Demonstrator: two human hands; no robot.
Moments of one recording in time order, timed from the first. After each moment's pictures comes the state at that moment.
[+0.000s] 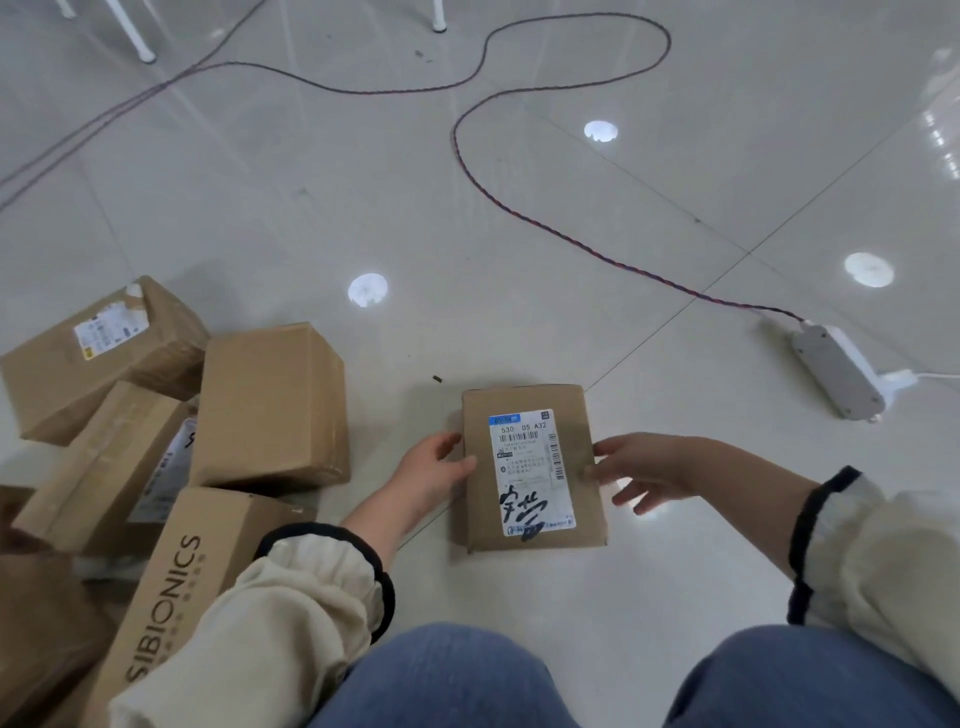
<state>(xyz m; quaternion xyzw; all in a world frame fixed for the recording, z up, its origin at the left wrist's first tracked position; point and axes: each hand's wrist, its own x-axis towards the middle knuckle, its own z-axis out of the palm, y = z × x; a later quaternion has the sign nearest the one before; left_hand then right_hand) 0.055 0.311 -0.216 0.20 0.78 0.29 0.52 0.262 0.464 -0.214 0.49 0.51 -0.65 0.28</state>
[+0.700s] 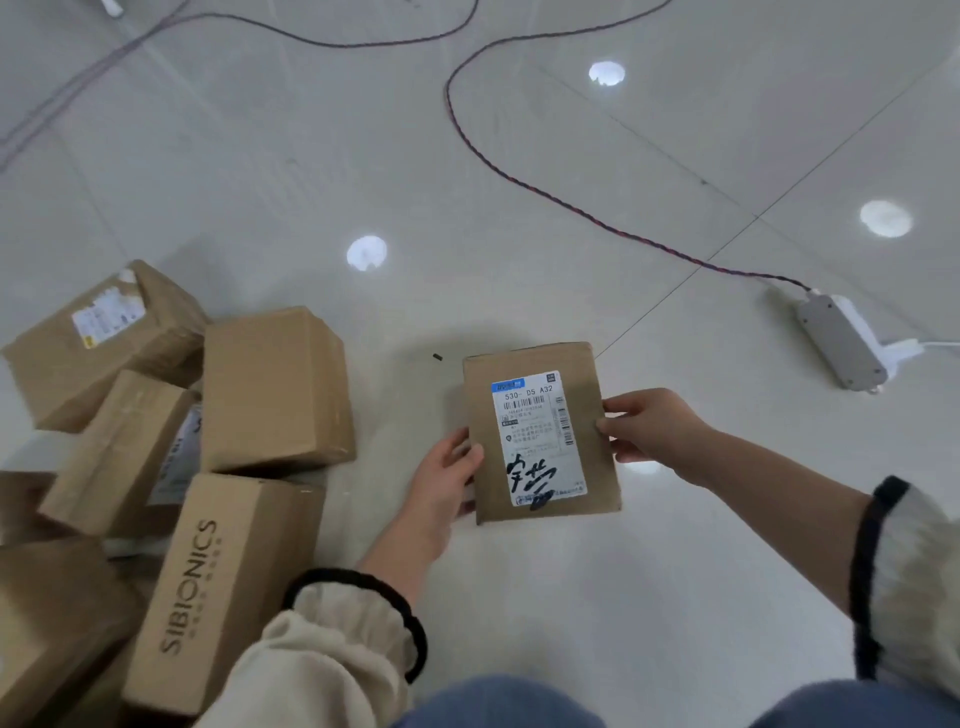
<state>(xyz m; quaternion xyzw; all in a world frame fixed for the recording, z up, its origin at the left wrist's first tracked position) 0.091 0.292 -0.203 0.01 0.70 0.45 0.56 0.265 0.451 -0.189 0.58 0.54 -0.61 0.03</state>
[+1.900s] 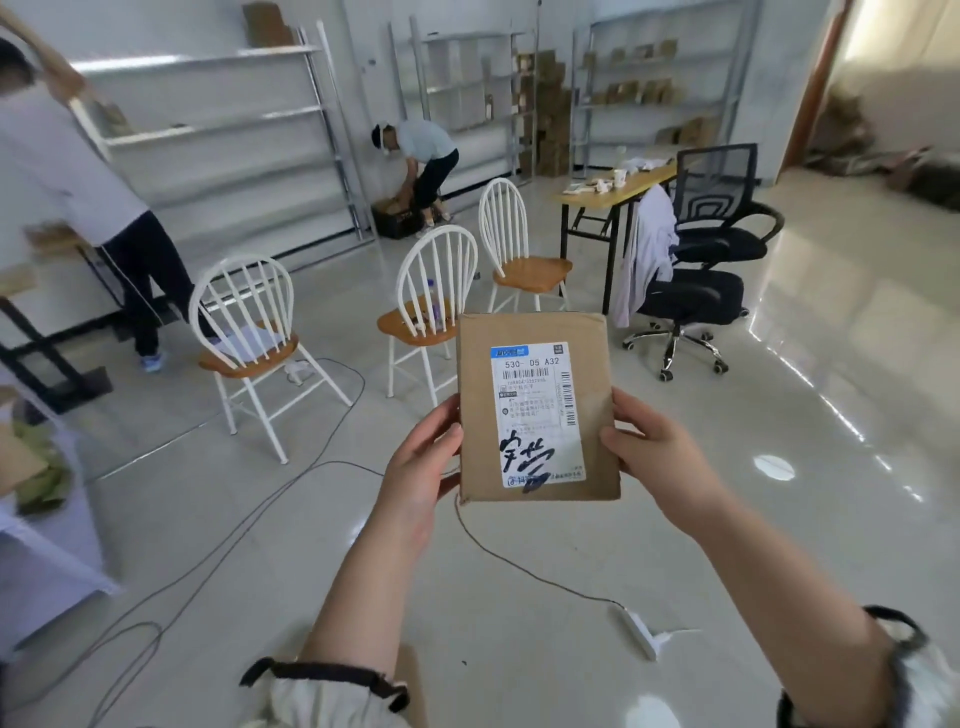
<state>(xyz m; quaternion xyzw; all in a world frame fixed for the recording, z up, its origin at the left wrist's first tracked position) 0.136 0.299 0.730 0.37 0.56 0.61 0.42 0.348 0.392 0.733 0.39 0.62 -0.56 -0.39</state>
